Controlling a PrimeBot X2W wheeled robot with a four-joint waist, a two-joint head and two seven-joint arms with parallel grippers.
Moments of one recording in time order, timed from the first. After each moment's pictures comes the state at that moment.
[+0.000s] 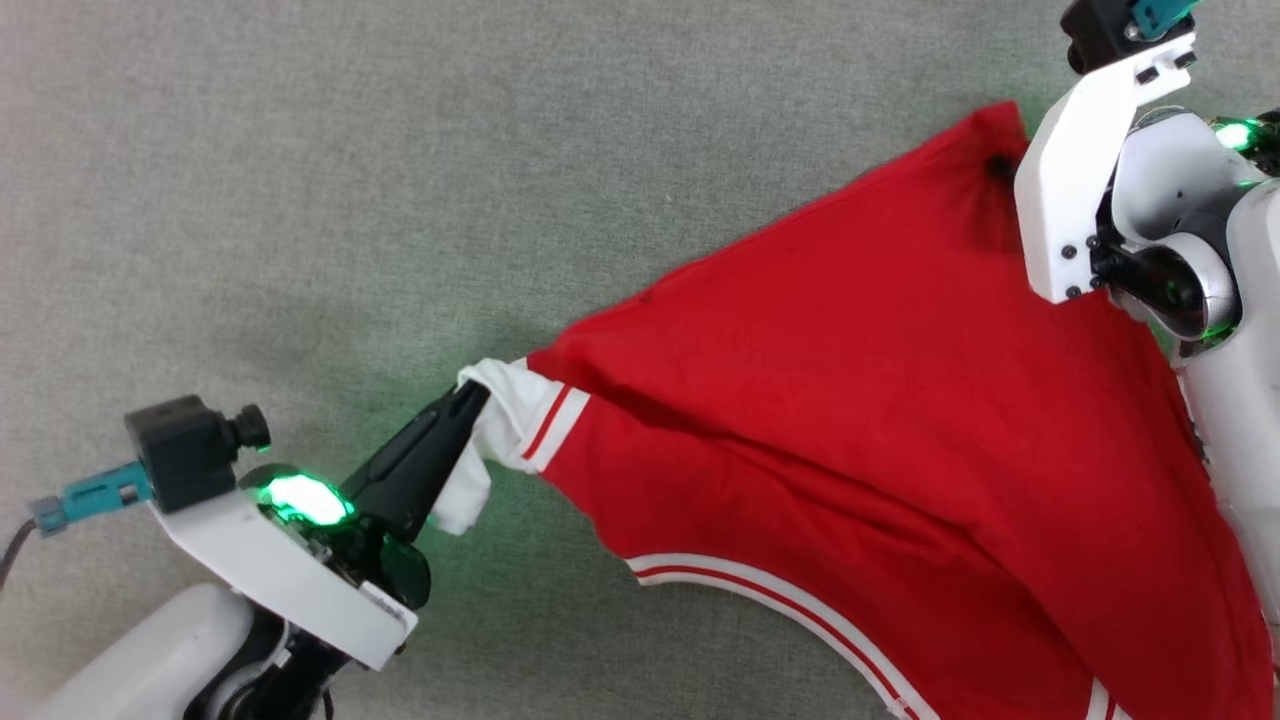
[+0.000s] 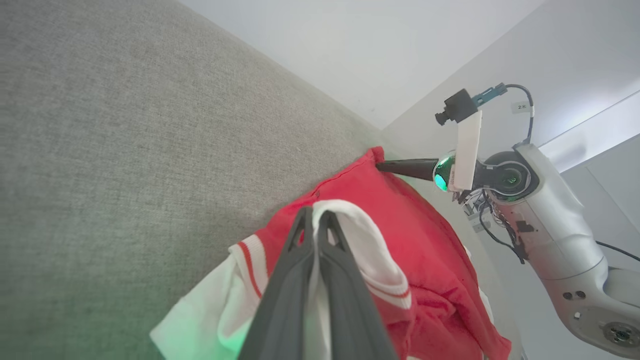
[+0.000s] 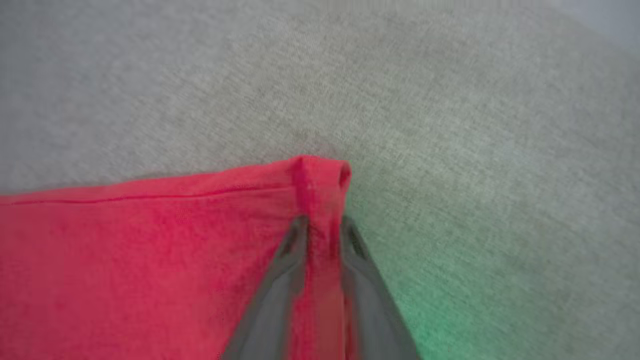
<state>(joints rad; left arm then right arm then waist) -0.43 0.77 -0.71 -0.16 -1.34 -0.13 -0.26 -0.94 -0.29 0.30 0.37 0.36 0.13 0.89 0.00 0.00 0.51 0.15</state>
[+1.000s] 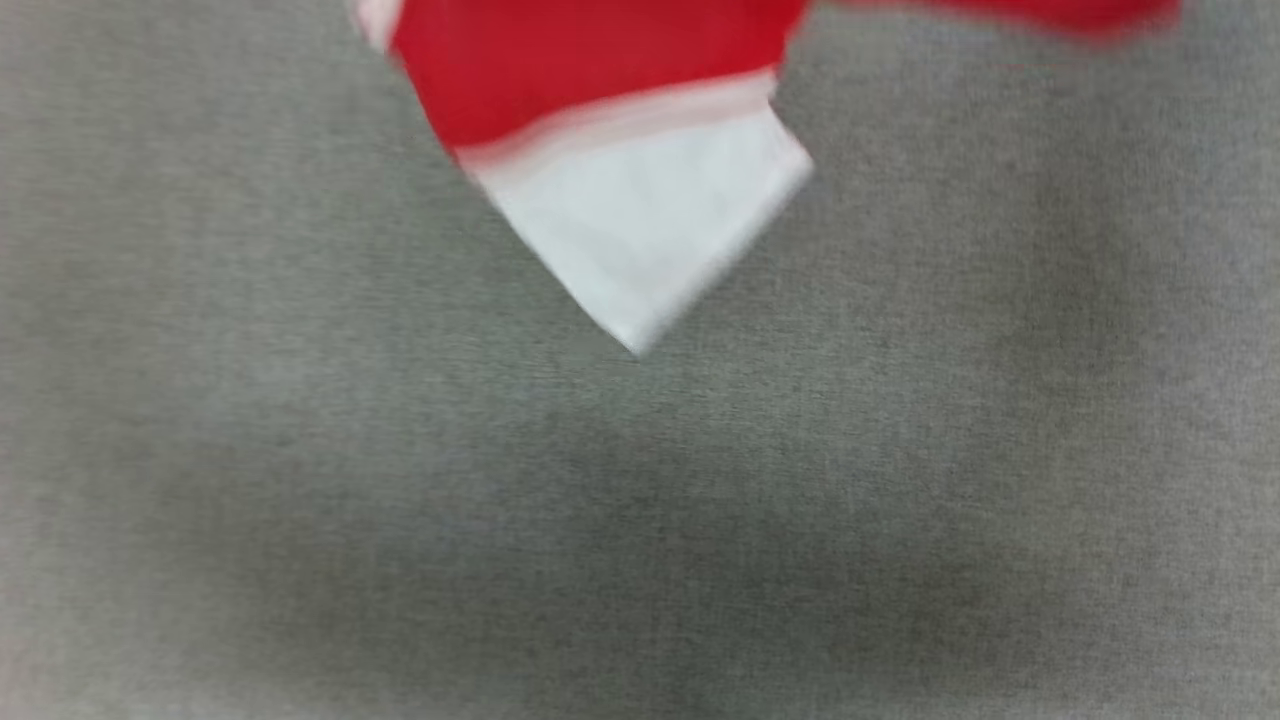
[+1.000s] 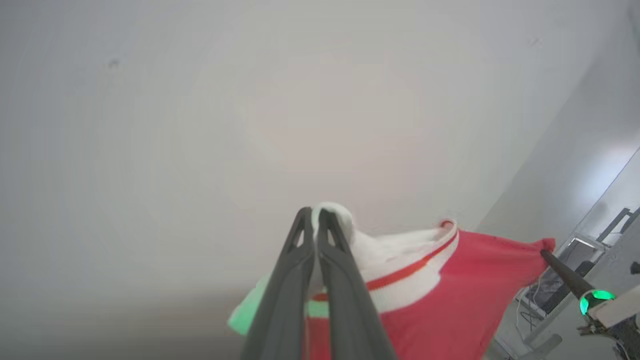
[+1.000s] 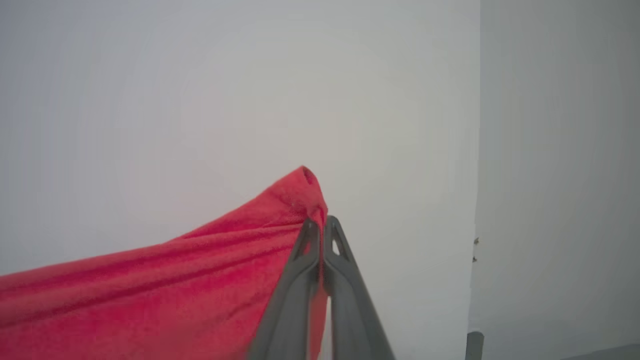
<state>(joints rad) -1.52 0.71 -0.65 0.50 -1.48 -0.13 0.02 -1.49 -0.06 -0.46 0.45 -0.07 0.13 0.25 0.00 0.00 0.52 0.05</state>
